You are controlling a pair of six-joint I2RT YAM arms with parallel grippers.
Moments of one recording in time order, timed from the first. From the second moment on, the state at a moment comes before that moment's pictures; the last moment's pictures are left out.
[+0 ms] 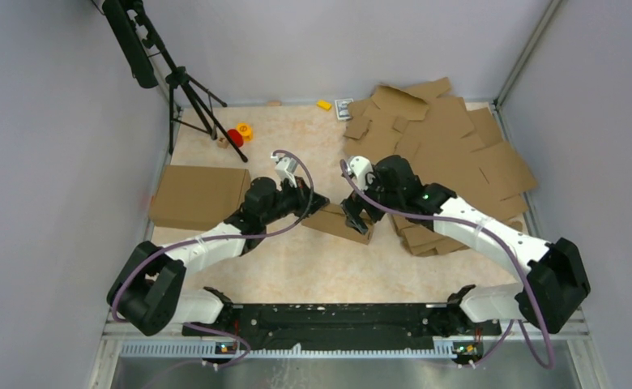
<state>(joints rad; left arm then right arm) -0.58 1.31 0.56 0.50 0.35 -0.62 0.72 1.31 0.97 -0.40 -0.22 -0.16</state>
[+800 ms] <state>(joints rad) -0.60 1.35 0.56 0.56 0.32 -0.61 0.55 0.95 0.82 -0.48 -0.03 0.66</state>
